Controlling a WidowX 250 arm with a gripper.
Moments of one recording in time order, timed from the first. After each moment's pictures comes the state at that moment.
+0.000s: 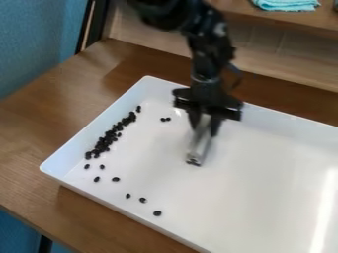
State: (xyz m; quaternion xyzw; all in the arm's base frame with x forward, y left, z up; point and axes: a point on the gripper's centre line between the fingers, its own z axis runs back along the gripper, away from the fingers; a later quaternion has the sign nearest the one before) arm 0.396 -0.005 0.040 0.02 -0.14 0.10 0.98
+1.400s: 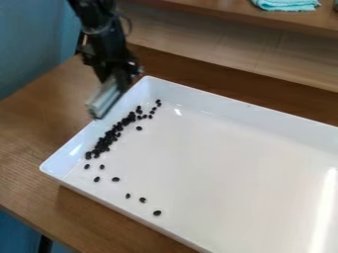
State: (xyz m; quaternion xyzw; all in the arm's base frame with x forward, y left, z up) arm 0.359 0.137 0.083 0.01 -0.14 0.07 0.99
